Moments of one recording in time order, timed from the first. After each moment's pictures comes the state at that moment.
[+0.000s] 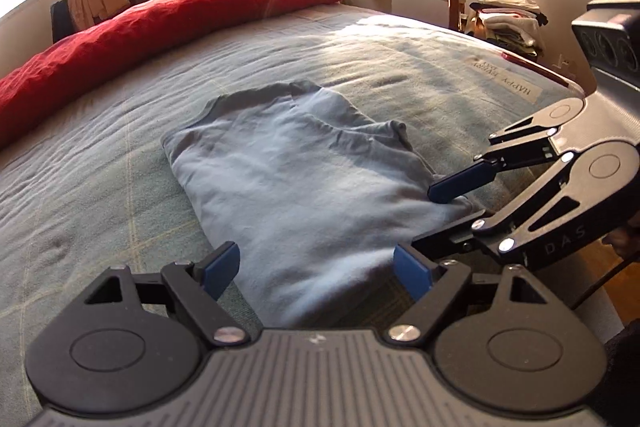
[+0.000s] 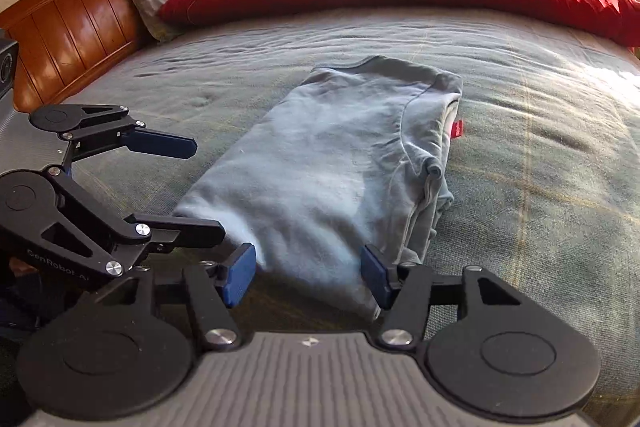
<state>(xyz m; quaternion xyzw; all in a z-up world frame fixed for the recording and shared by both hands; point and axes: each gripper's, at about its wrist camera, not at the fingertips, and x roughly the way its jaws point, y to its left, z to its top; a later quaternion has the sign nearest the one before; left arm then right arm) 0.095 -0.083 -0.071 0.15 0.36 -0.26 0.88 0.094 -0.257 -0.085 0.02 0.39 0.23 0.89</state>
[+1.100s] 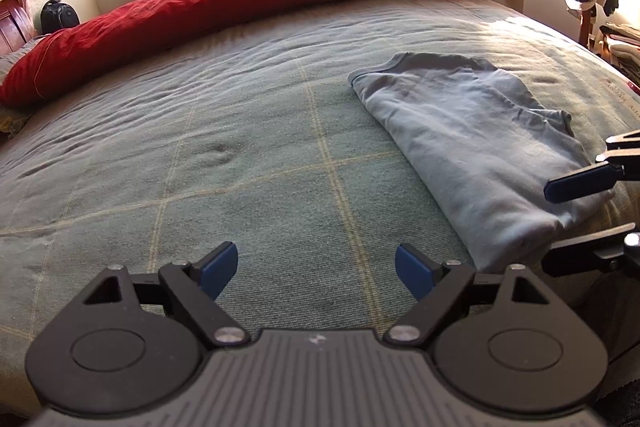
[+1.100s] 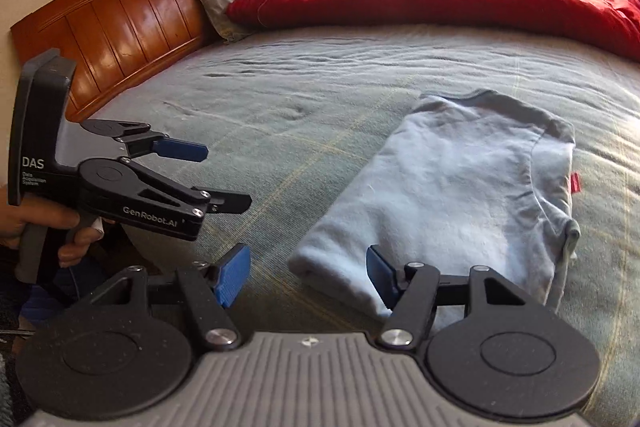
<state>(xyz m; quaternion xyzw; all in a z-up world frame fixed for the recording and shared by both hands) 0.094 0.024 -0.065 0.10 0.39 -0.07 0.91 0.092 -0.182 -0.057 0.01 0.36 0.33 0.87</state>
